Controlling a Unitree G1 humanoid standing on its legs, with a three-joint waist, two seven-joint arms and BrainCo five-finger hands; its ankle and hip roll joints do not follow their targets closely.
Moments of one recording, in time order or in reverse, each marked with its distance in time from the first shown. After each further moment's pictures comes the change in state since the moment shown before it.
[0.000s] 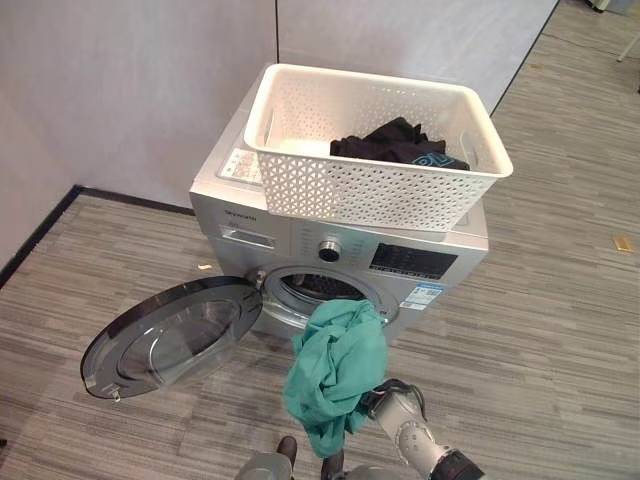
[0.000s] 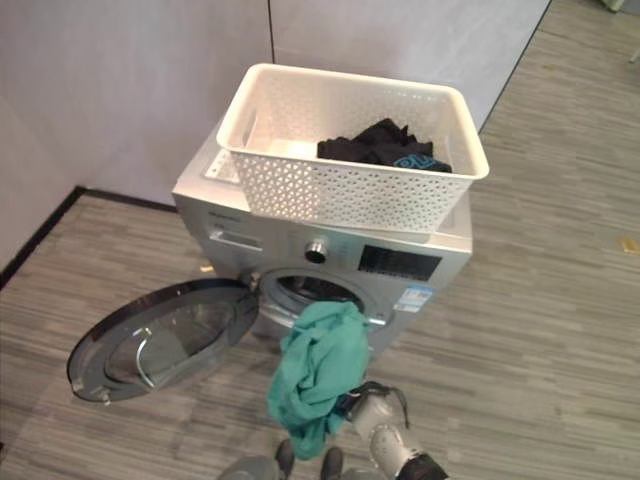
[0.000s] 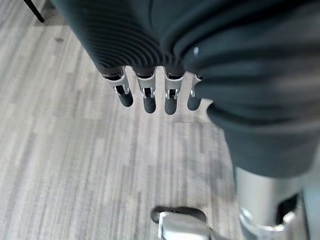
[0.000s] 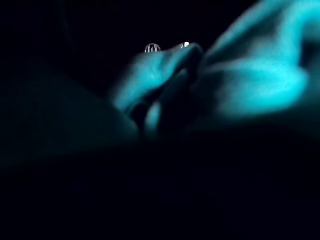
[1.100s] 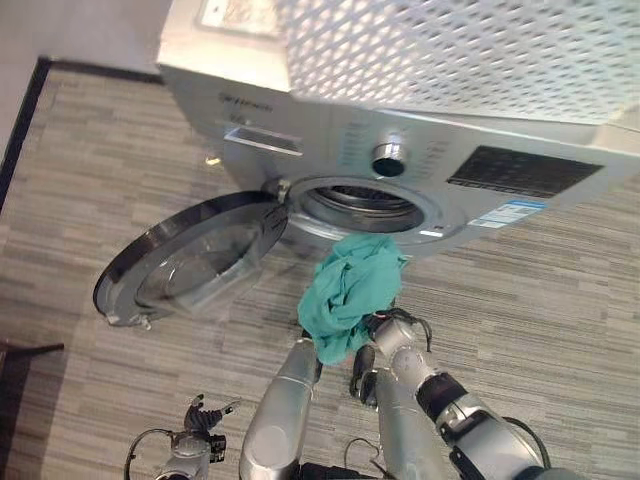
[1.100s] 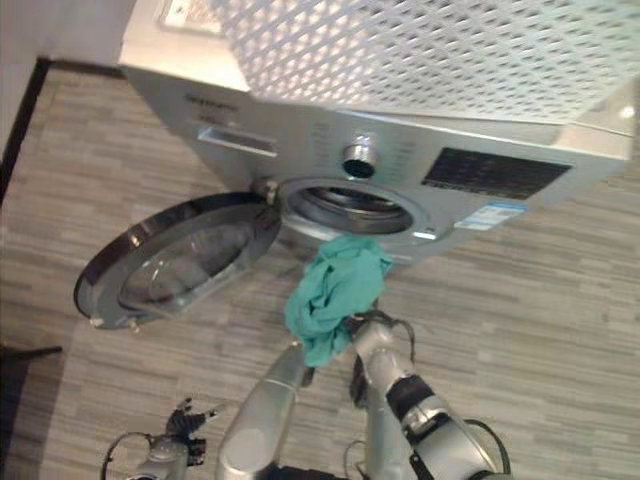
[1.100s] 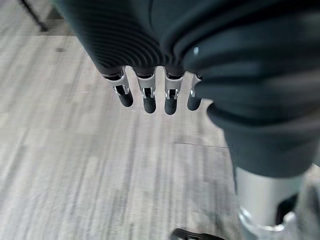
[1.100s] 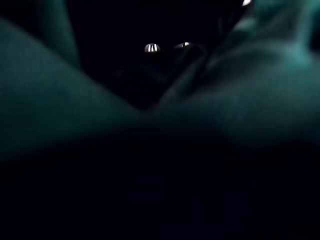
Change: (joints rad) left arm -0.181 0.006 -0.094 -0.142 -0.239 -0.066 0.087; right arm -0.424 0.062 -0.191 0.249 -0.001 -0.076 -0.180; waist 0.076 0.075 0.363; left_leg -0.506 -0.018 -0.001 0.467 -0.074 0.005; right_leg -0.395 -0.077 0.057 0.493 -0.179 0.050
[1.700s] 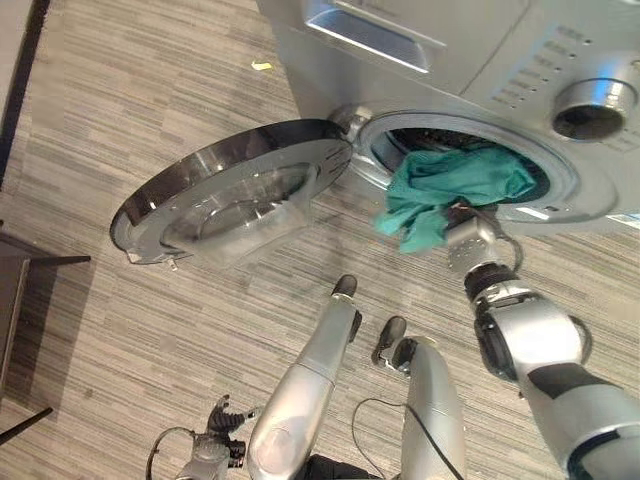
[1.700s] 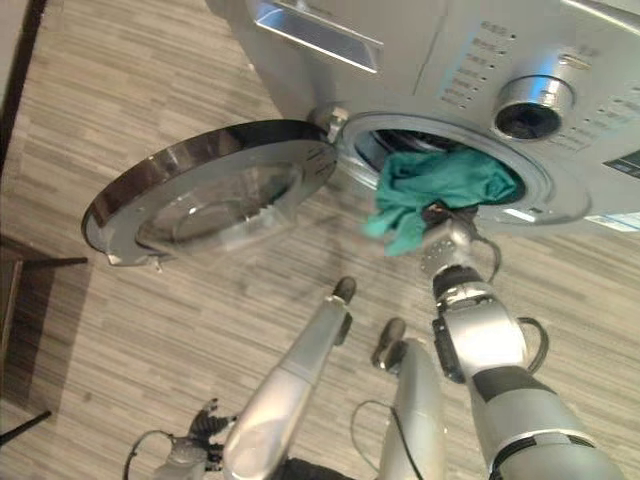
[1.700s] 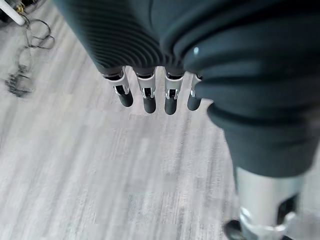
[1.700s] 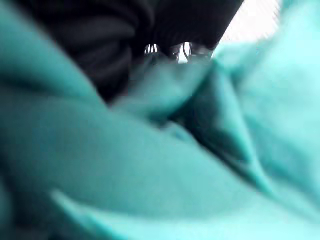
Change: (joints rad) left arm 0.013 -0.023 -0.219 -0.144 -0.035 -0.015 0.000; right arm -0.665 -0.309 -0.293 0.663 -0.003 -0.027 -0.155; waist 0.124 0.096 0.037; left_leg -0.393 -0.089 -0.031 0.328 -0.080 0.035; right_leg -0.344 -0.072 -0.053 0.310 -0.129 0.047
